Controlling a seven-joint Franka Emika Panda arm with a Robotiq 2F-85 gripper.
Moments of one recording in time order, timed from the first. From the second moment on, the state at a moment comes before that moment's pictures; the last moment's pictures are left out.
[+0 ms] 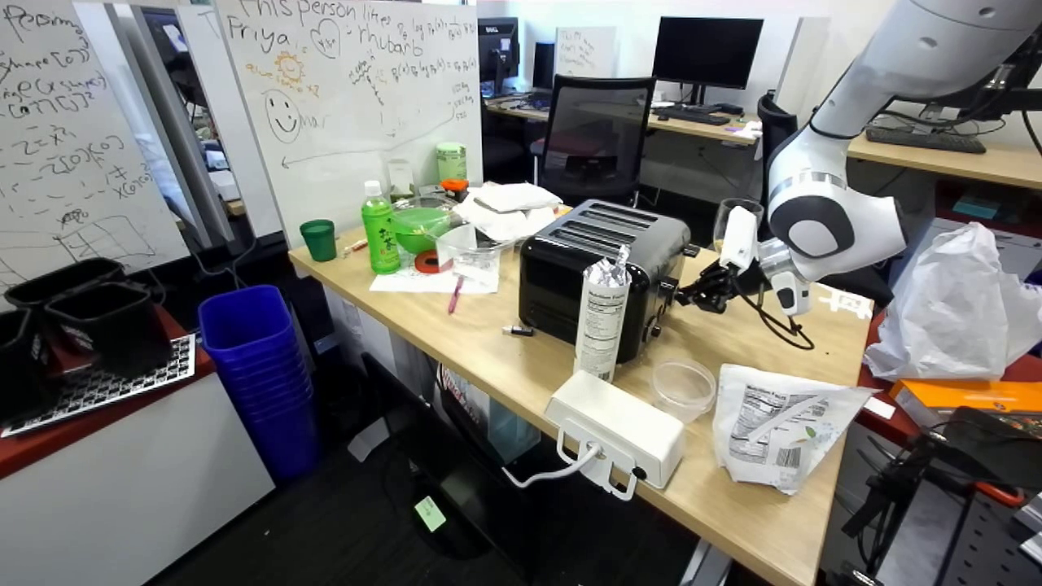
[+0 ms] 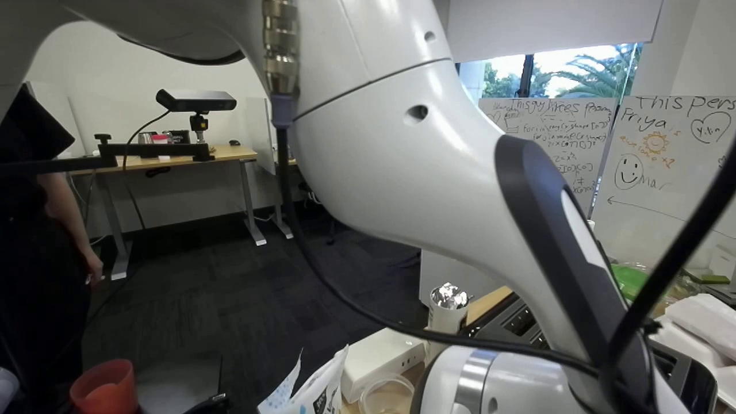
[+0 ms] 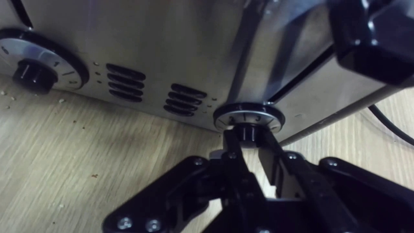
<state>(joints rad) -0.13 0.68 -0.22 -2.11 2.28 2.56 0.09</state>
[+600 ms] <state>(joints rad) 0.00 0.68 -0.29 -2.08 2.38 2.72 -0.22</state>
